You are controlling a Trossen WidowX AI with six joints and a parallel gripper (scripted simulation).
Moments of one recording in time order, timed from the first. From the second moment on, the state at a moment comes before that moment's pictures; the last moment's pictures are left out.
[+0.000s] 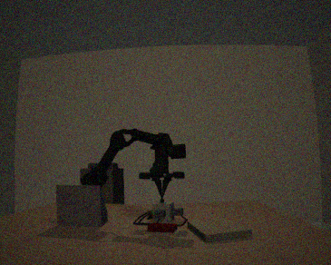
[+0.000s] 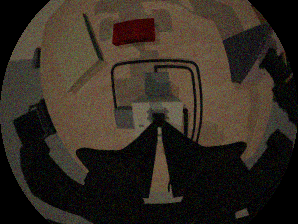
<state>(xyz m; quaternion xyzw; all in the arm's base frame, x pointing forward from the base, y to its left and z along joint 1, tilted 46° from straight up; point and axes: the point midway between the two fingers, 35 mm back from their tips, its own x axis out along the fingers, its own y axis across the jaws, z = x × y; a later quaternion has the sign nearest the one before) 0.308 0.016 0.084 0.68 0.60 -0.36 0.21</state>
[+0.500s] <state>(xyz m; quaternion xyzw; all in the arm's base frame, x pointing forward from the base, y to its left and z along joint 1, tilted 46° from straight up) 0.308 0.016 0.083 0.68 0.60 -0.36 0.21</state>
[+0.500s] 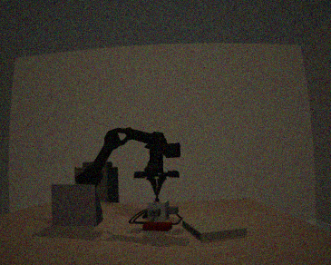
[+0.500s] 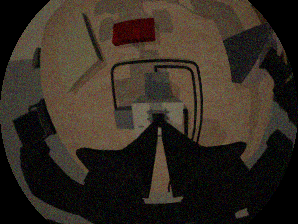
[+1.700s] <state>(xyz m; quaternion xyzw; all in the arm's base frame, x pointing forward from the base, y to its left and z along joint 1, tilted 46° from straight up) 0.309 0.018 0.081 0.69 0.60 -0.36 0.20</state>
